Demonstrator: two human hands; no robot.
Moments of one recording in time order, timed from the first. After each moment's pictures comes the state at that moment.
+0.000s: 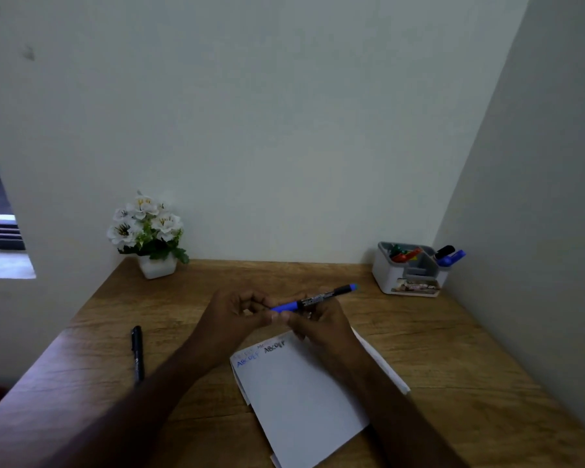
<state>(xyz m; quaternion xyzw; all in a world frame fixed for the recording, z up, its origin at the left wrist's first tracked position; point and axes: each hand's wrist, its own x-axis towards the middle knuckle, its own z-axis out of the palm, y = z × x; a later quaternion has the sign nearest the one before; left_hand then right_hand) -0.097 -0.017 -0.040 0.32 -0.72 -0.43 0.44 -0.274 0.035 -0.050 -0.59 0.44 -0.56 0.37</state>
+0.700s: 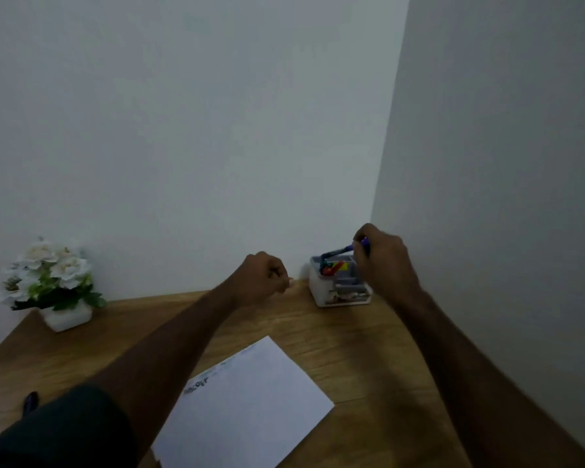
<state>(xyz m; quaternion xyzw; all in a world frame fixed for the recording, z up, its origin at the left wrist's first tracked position) -0.268 -0.082 0.028 0.28 -0.89 -0.24 0.27 -0.480 0.051 0.059 -0.54 0.72 -0.40 -0.16</state>
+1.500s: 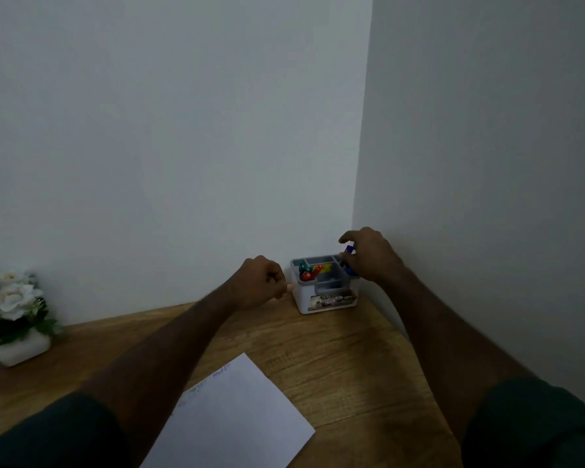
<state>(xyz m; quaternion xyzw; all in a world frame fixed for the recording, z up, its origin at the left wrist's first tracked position) -0.323 -0.098 0.025 0.26 -0.91 -0.23 0.20 -0.569 -0.008 0.039 -0.53 0.80 -0.26 -0.07</state>
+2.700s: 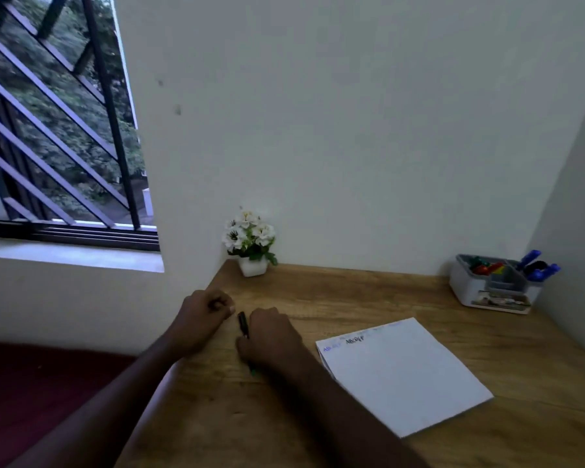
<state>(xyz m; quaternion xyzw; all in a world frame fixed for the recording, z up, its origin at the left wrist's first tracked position) 0.093 -0.037 -0.056 0.55 -0.74 -0.16 0.36 -0.073 0.018 -0.039 -0.75 0.63 -0.16 0.14</state>
